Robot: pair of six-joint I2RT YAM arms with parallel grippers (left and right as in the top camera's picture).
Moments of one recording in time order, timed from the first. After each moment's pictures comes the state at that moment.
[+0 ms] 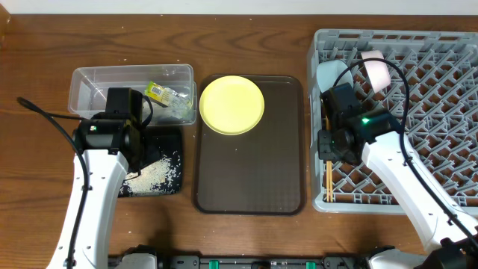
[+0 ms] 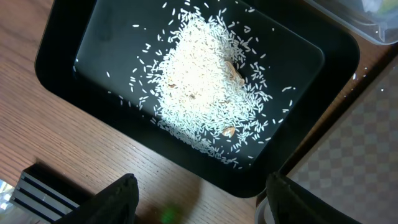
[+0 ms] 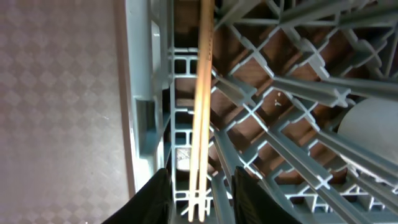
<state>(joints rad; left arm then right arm) 0.00 1.30 1.12 -1.24 -0.19 -0.56 0.36 1.47 1.12 -1.04 0.14 0.36</state>
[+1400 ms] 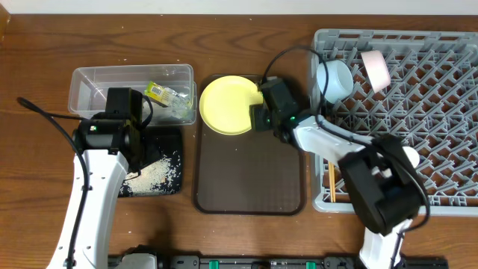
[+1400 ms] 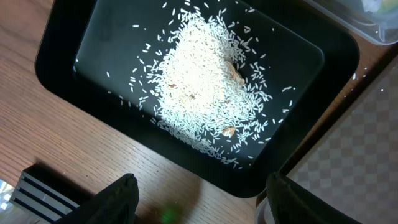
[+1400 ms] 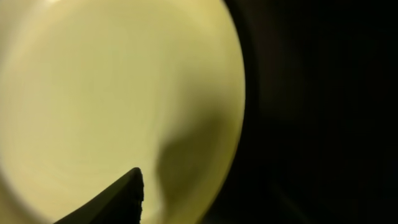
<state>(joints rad) 0.00 1.30 1.12 -1.24 -0.19 -0.56 0.55 2.01 1.16 -0.08 -0.01 0.38</state>
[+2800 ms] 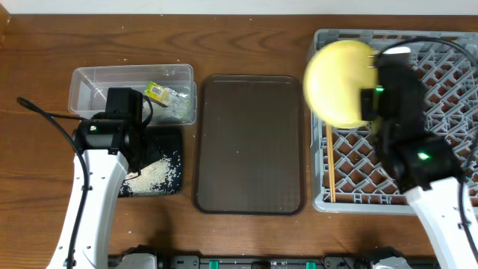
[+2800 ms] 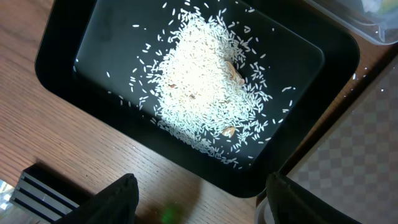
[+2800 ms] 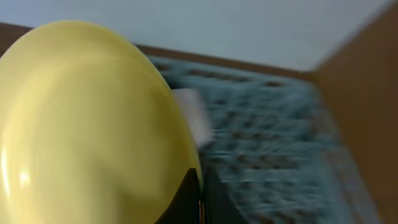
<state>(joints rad) 0.00 1.30 1.12 -1.24 -0.19 -0.56 0.25 1.16 1.17 -0.58 0.52 -0.07</state>
